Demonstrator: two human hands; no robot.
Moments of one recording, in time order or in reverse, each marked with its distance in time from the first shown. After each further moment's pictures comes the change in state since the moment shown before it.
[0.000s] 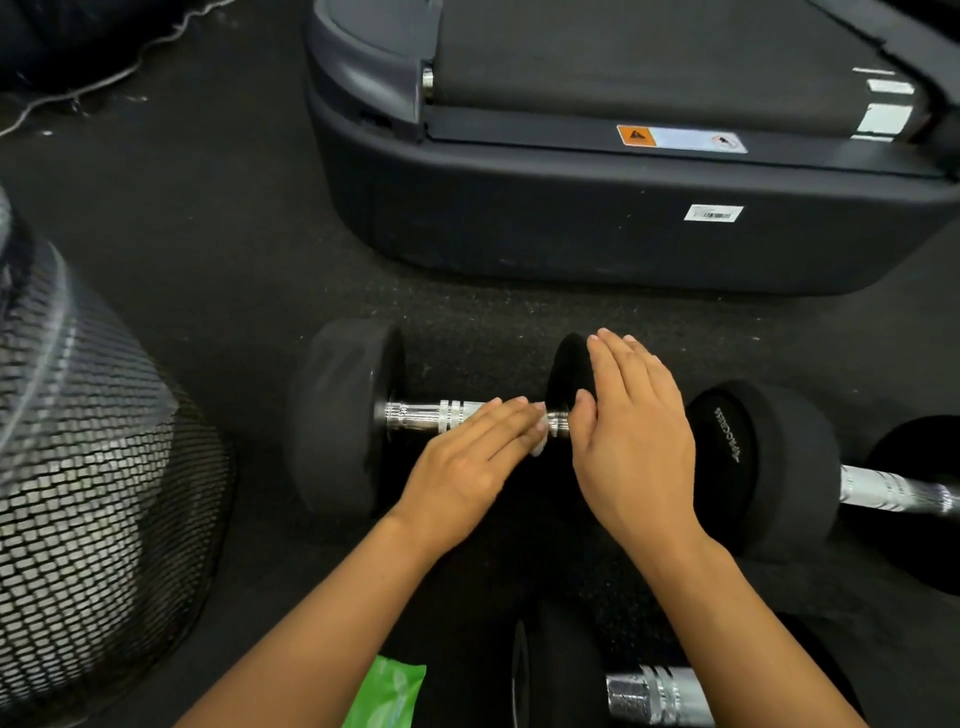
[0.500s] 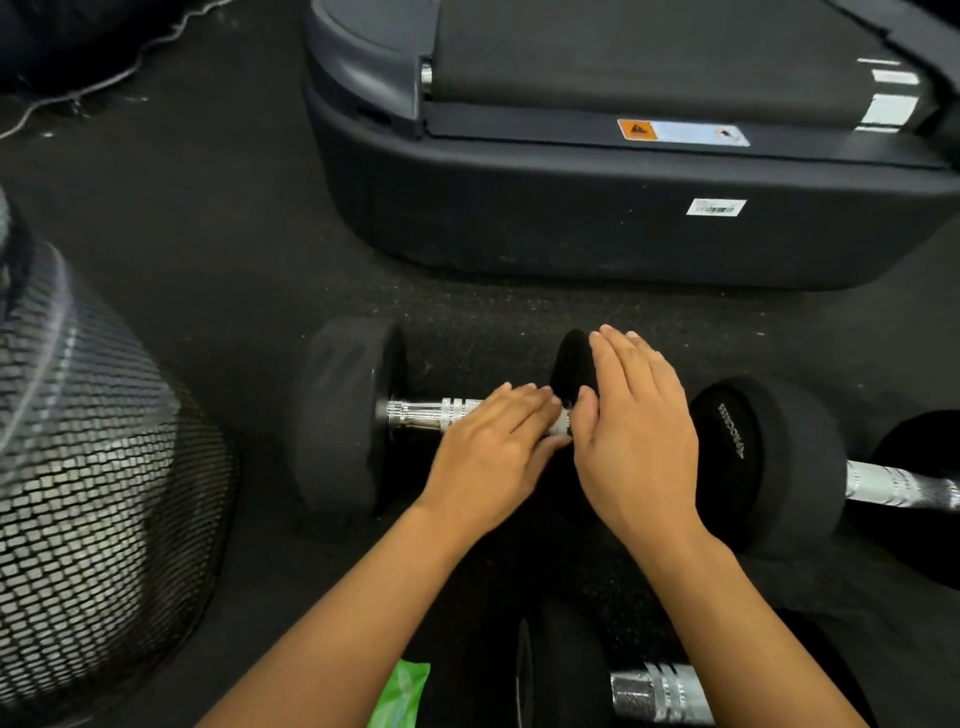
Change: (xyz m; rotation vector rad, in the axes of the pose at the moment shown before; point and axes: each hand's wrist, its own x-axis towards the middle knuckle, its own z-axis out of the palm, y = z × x) left_hand 0.022 0.013 0.005 0.004 -0.018 -0.159; right_hand 0.000 0.001 0.000 -0.015 -0.003 0.004
